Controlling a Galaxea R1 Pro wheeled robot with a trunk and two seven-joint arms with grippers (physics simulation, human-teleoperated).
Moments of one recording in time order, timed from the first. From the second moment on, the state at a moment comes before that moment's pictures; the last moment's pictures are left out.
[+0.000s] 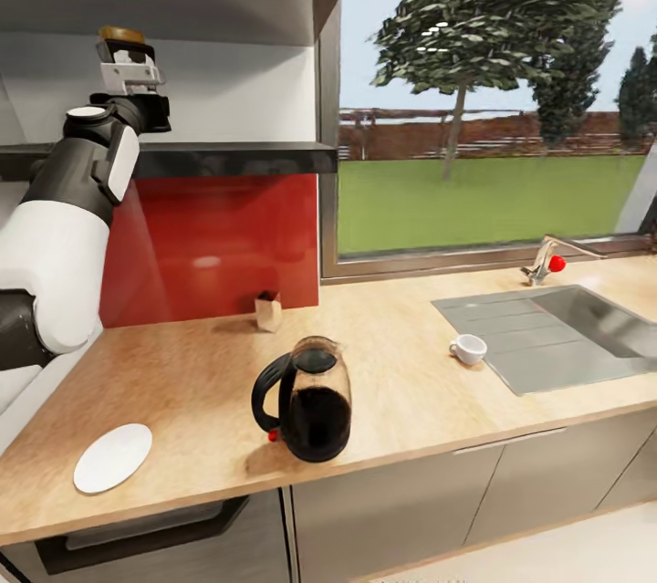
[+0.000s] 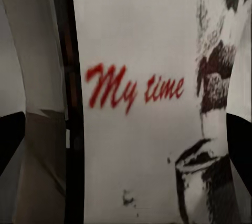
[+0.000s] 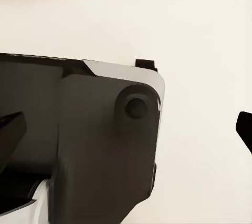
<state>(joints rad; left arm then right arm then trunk) -1.63 0.13 0.03 -0.64 -0.07 0.31 0.07 -0.22 -0.02 0.08 -0.03 -0.01 0.01 0.09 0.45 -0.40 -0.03</state>
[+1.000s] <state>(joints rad) -1.63 0.13 0.03 -0.65 -0.07 0.31 0.07 -0.22 -0.02 0.08 -0.03 -0.01 0.01 0.08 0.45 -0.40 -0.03</state>
